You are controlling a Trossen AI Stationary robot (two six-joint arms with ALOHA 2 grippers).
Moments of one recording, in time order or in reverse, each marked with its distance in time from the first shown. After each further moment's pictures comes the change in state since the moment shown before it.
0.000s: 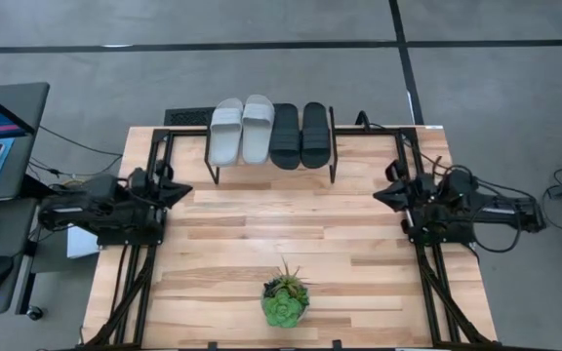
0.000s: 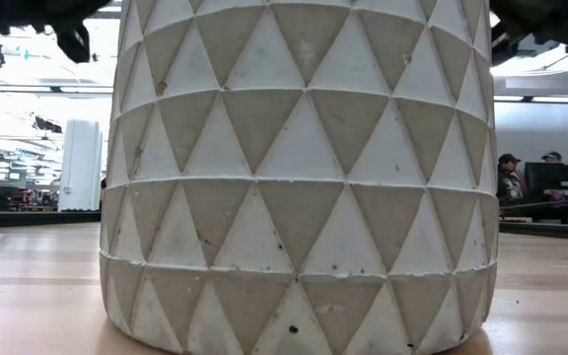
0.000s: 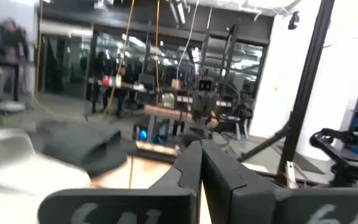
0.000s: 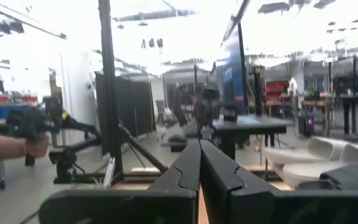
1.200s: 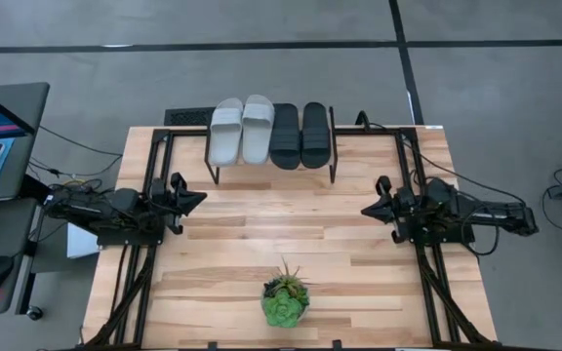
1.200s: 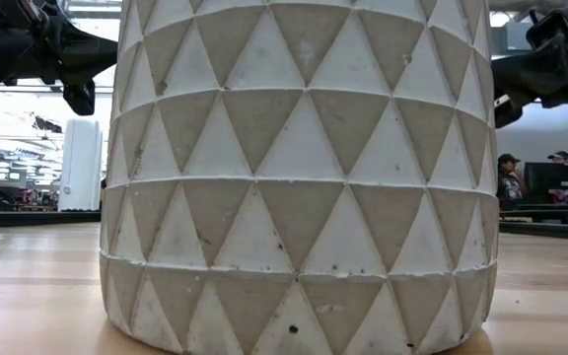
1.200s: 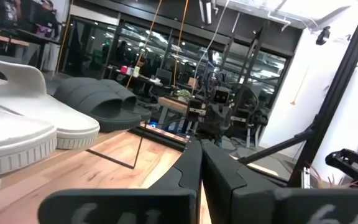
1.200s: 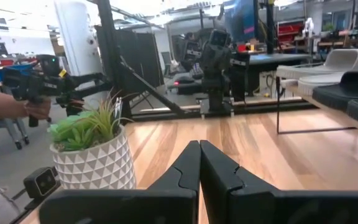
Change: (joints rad) left arm -0.157 0.001 -0.283 0.274 -0.255 -0.097; right arm -0.002 -0.149 -0.197 -0.163 -0.054 0.023
